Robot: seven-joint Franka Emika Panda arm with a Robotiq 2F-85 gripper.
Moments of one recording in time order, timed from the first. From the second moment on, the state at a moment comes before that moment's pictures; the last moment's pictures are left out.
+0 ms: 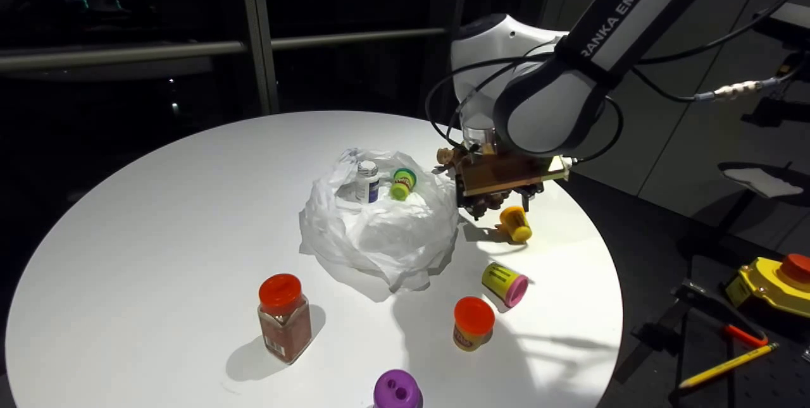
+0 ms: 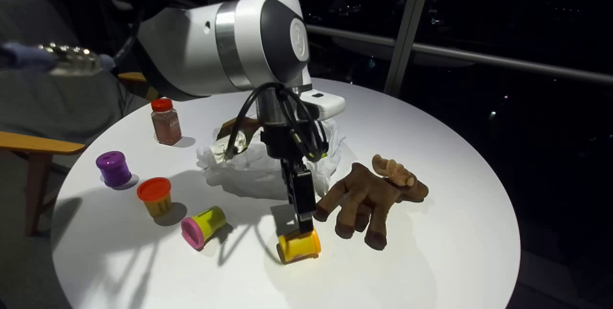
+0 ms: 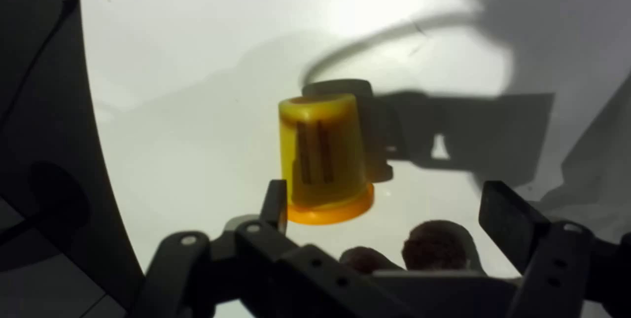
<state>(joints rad) 0.17 0.57 -0.23 -2.13 -0.37 2.50 1.12</state>
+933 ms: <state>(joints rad) 0.15 0.50 -0.11 -2.02 -0.12 2.56 1.09</state>
